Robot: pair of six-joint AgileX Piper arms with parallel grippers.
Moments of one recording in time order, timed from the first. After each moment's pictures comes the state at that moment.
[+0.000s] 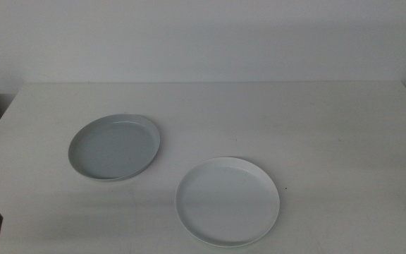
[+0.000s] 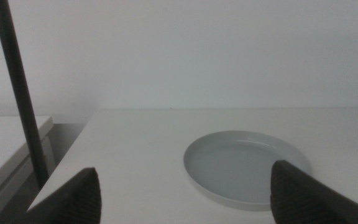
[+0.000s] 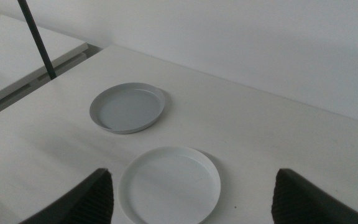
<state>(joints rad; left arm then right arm) 0.00 -0.01 0.03 0.11 0.08 -0.12 0.50 0.50 -0.93 0.13 0.83 -0.04</state>
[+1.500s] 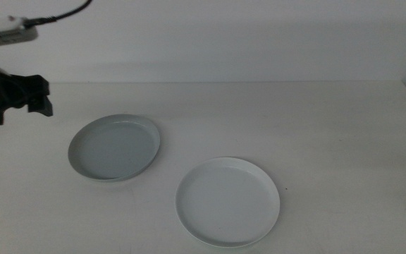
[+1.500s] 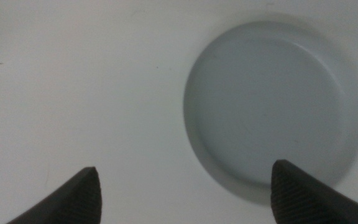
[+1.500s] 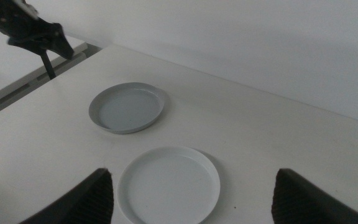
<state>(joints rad) 0.08 1.51 -1.20 -0.12 0.78 0.00 0.50 0.50 -0.93 0.13 0.83 -0.04</state>
